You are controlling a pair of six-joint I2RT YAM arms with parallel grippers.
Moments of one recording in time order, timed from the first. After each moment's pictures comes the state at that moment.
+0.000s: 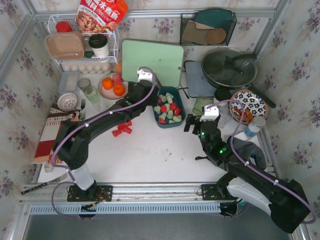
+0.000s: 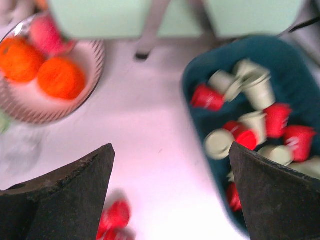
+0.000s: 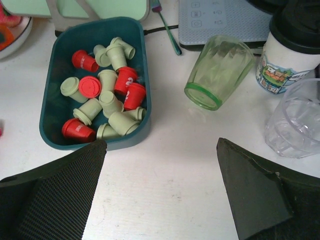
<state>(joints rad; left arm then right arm) -0.71 1.80 1.40 -0.09 -0.44 -0.19 0.64 0.91 0.44 0.20 0.53 0.28</state>
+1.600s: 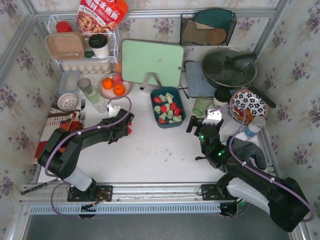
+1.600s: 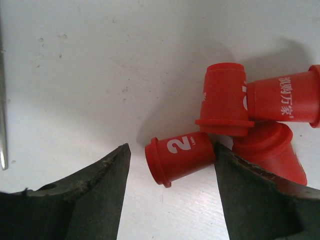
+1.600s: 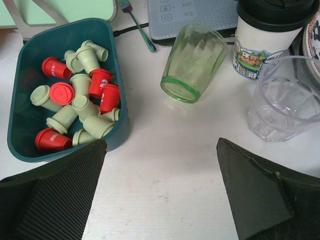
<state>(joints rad) -0.56 1.58 0.79 -0.30 -0.59 -0.56 0.64 0.91 0.36 0.29 0.65 0.33</state>
